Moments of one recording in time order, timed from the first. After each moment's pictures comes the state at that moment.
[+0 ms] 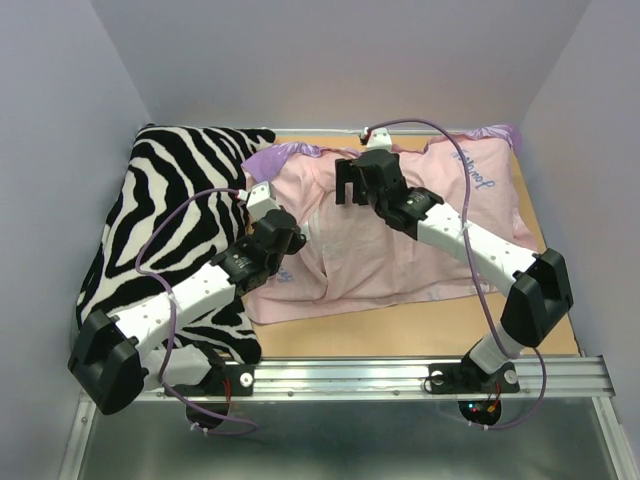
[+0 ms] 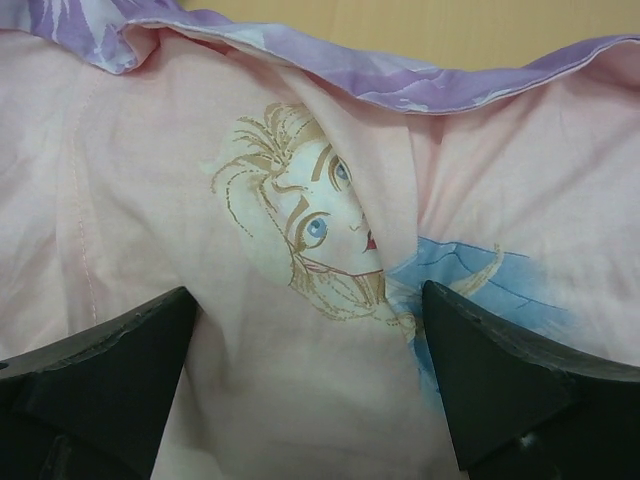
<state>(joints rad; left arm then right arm) -0.76 1.17 0.81 -0.17 -0.50 -0.84 0.69 1.60 1.38 -0.26 0.44 0.32</state>
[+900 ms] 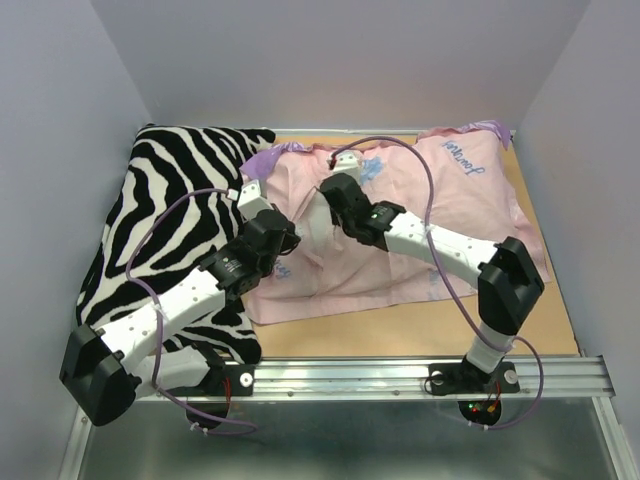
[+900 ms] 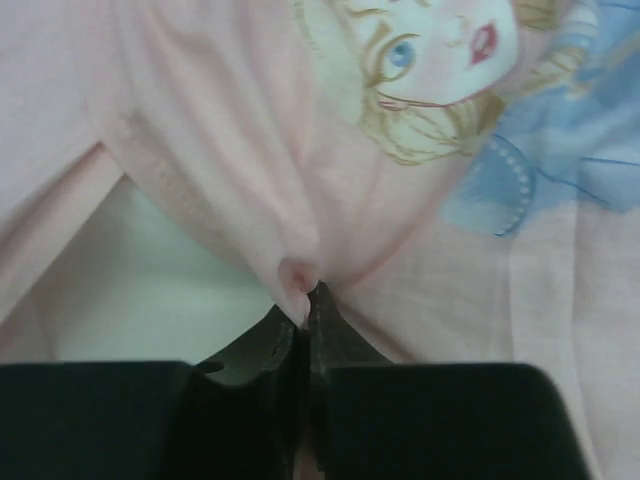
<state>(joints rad) -0.76 1.09 0.82 -0.22 -0.53 -0.85 0.85 1.75 1.41 -0.32 0.61 0.32</state>
